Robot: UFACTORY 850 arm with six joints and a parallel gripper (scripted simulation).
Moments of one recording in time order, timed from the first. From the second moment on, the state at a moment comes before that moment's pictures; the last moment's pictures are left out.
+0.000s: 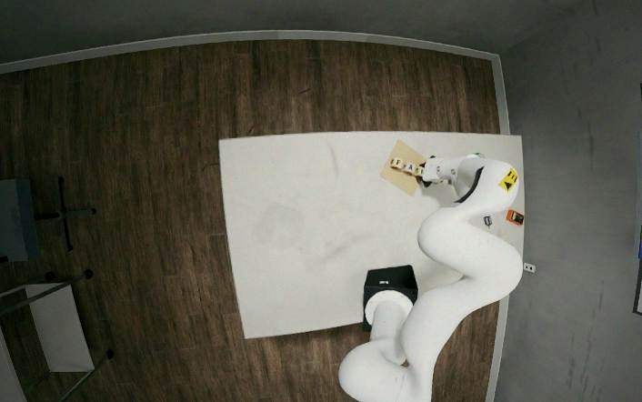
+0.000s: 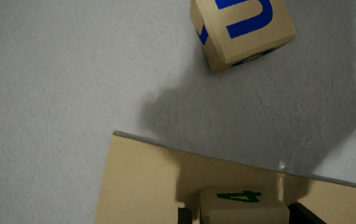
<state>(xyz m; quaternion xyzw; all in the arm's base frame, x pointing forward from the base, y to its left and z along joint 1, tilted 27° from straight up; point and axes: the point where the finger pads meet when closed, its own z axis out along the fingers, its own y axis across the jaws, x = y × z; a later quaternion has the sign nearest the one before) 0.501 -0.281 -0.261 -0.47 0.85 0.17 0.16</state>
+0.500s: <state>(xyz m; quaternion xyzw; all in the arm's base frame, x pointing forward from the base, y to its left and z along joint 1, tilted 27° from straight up) 0.495 -0.308 -0.205 -0.47 0.85 0.17 0.16</state>
